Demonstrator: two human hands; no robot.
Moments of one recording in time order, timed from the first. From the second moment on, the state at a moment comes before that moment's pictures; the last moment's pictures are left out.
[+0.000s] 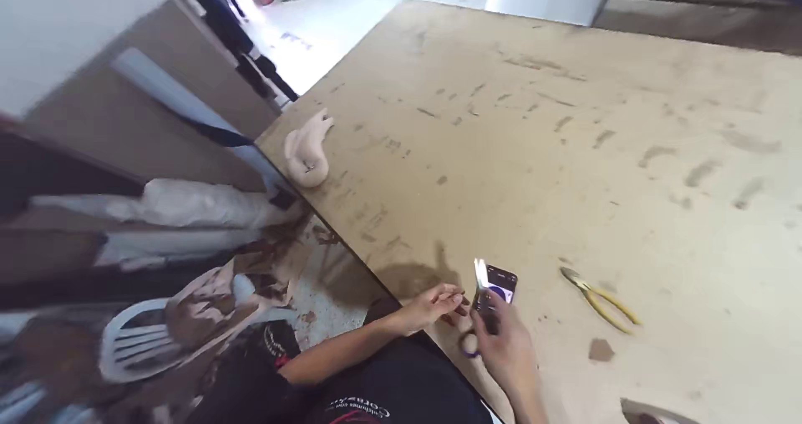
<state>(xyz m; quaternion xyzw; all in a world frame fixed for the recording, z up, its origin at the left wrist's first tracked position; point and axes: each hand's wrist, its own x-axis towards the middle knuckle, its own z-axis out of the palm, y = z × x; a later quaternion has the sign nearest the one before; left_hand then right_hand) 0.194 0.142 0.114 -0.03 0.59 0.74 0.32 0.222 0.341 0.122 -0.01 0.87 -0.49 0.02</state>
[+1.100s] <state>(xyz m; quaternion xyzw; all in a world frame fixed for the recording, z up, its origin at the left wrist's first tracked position) -0.055 -0.162 0.057 0.05 0.83 0.54 0.15 0.252 0.235 0.067 0.45 0.86 -0.22 -0.09</state>
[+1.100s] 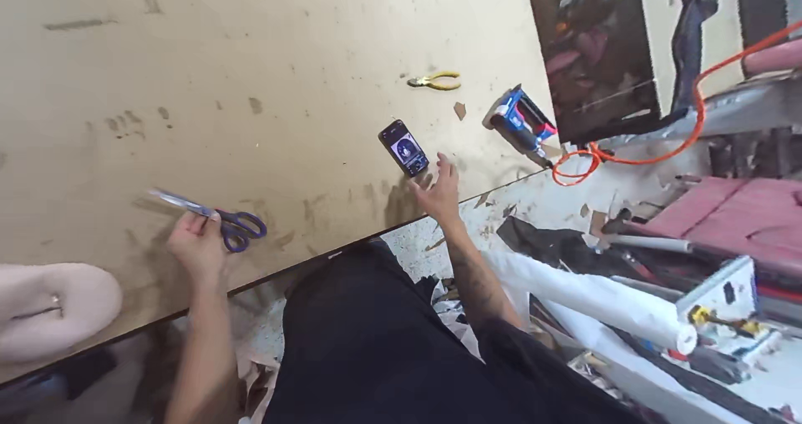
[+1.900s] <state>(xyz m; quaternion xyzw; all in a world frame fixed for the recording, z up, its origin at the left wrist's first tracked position) 0.025 -0.082 -0.005 0.07 0.98 0.16 -0.02 0.252 0.287 -0.006 0.34 0.88 -0.27 -0.18</state>
